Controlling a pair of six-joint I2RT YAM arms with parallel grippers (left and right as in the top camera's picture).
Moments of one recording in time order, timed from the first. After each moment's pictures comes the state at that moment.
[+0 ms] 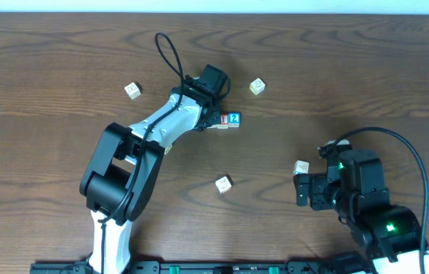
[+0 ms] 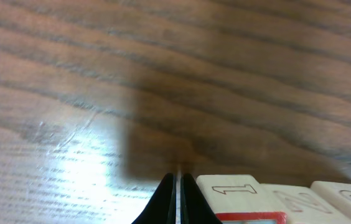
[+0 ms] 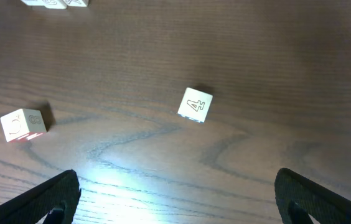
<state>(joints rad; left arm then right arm) -0.51 2.09 1.42 -0.58 -0.09 -0.63 0.23 0.77 0.72 -0.93 -0.01 0.16</state>
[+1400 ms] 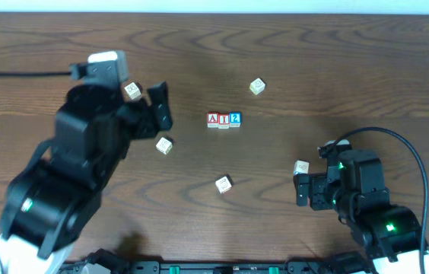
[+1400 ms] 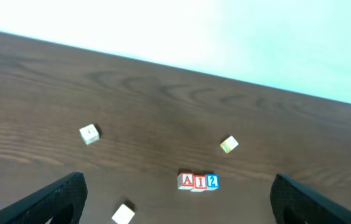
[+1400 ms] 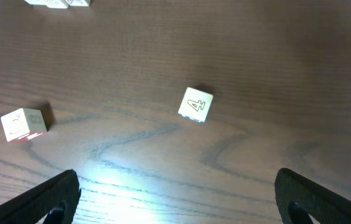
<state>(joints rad) -0.45 1.05 1.44 -0.90 -0.20 -0.46 0.23 0.77 0.72 -0.93 -0.01 0.16</state>
